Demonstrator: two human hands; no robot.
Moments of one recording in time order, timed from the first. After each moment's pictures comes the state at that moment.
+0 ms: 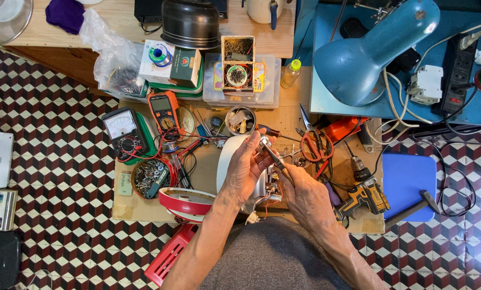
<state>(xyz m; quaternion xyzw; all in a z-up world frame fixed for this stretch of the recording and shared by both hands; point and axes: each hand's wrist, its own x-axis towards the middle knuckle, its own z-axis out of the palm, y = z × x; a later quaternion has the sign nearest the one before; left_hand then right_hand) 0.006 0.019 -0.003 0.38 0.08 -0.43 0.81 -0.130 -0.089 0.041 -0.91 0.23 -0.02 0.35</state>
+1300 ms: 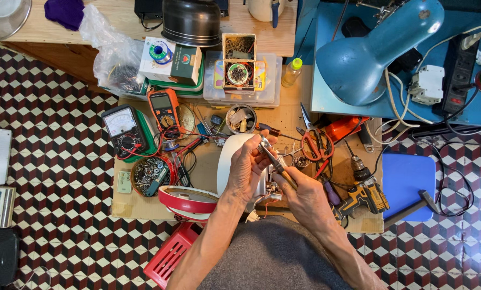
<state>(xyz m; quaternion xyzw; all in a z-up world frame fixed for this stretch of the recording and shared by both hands) -0.001 0.018 -0.018 0.37 0.09 -0.40 0.84 -0.126 -0.087 0.047 -0.81 0.30 0.07 0.50</state>
